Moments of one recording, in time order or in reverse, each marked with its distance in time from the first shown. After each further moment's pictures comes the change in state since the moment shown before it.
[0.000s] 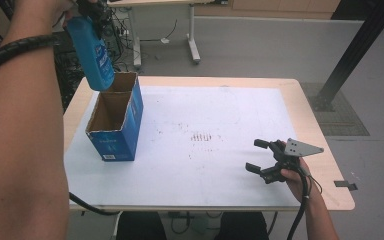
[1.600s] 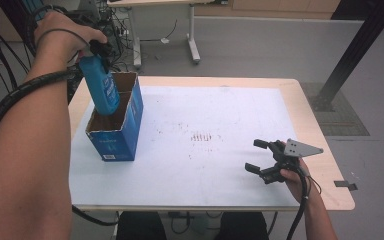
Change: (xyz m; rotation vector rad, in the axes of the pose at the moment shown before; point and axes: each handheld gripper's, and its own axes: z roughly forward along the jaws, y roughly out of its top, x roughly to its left) left arm 0.008 0.012 0.087 0.153 -0.011 0.004; right arm 0.002 -0.002 0.001 -0.005 -0.004 -0.001
